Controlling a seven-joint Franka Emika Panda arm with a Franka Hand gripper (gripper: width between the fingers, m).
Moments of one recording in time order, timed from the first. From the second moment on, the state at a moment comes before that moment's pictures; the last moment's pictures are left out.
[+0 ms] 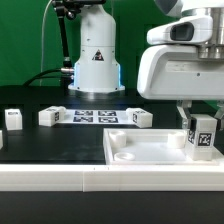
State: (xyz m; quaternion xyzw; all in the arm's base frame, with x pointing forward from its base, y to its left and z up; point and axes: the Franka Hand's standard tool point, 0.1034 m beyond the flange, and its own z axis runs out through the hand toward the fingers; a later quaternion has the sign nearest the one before) arm 0.619 0.124 0.074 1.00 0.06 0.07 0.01
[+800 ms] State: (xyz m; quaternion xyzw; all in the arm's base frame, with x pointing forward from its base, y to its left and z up) arm 0.621 0.119 0.074 0.97 -0.24 0.08 -0.02
